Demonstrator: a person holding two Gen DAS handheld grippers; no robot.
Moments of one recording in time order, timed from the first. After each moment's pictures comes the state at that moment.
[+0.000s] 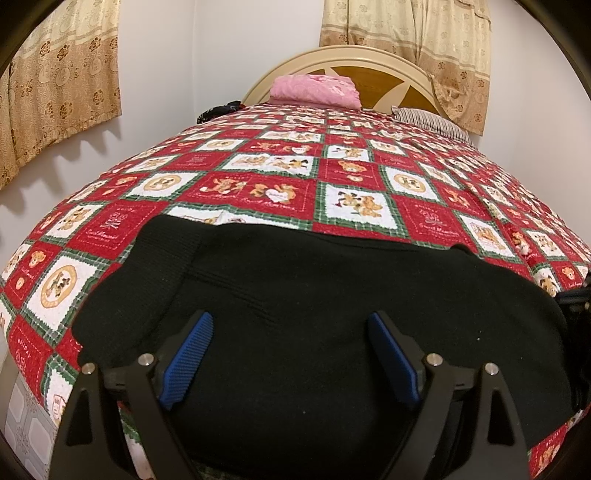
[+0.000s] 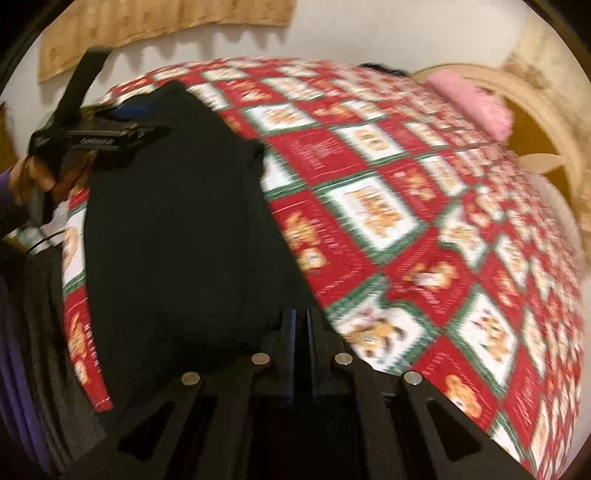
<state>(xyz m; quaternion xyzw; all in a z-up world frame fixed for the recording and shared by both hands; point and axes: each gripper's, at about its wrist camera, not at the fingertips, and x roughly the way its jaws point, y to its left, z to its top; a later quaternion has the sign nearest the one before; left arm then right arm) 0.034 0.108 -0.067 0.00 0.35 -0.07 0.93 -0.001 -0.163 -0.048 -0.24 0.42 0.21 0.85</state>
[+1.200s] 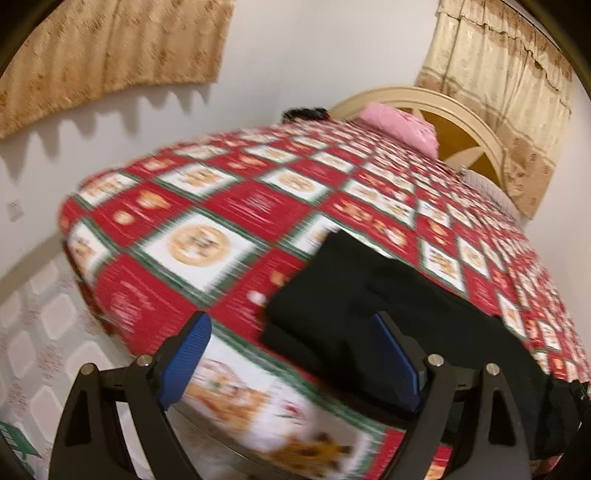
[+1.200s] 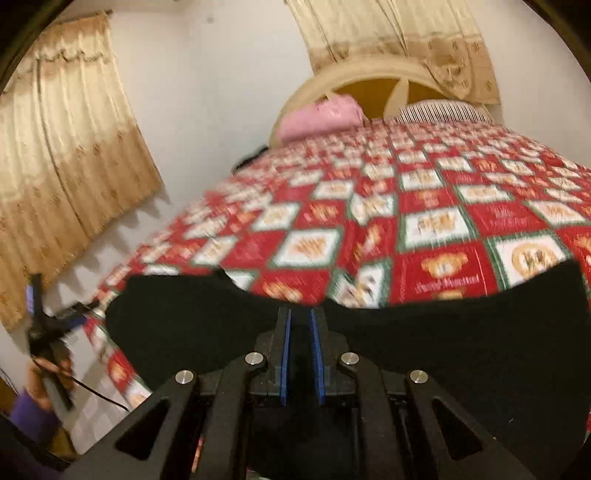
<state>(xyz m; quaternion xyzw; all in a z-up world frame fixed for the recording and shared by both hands) 0.010 0.220 -0.048 -0.15 0.35 0.02 0.92 -0.085 -0.198 -0.027 0.13 0.27 0.07 0.95</state>
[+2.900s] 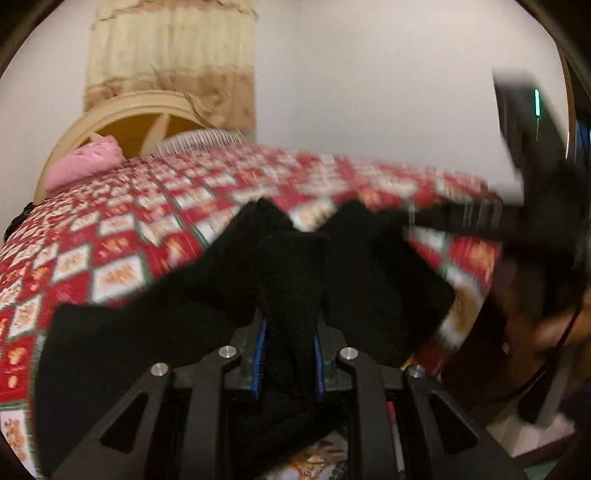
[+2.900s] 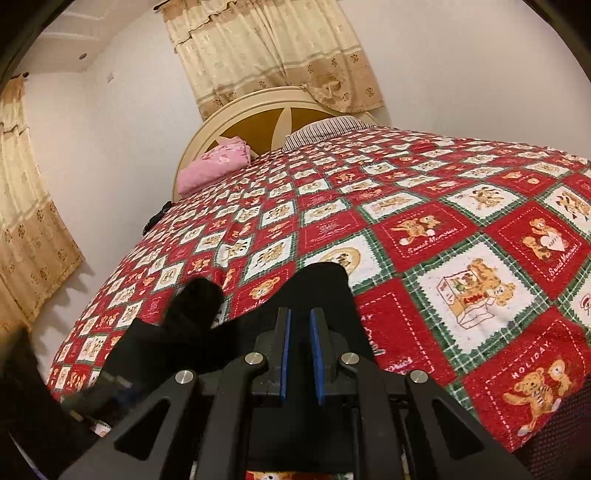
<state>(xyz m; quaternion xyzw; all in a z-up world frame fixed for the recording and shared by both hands) -0.090 -0.125 -0.041 0.14 0.26 -0.46 0.84 -0.159 -0.302 -0.016 0.21 0.24 -0.14 0.94</state>
